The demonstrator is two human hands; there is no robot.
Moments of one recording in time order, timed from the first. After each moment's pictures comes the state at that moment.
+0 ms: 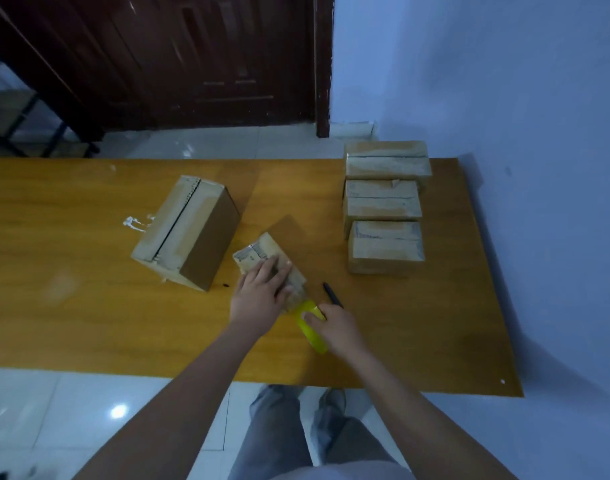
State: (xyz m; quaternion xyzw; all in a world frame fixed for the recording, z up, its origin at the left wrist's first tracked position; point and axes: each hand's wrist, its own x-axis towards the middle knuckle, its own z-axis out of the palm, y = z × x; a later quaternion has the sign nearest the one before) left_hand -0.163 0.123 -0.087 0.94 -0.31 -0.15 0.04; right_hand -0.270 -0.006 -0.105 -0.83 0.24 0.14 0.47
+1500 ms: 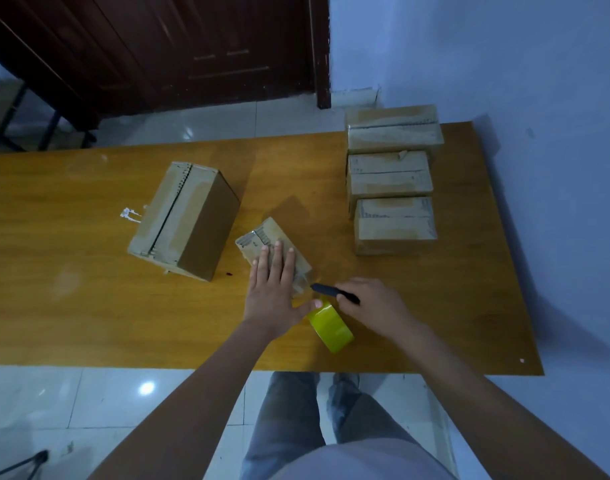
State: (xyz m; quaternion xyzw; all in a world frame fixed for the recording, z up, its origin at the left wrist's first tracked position) left_hand -0.179 0.120 -0.111 0.93 -0.35 -0.12 0.00; right_hand -0.286 -0.060 -0.095 -0.92 0.10 0.11 0.37
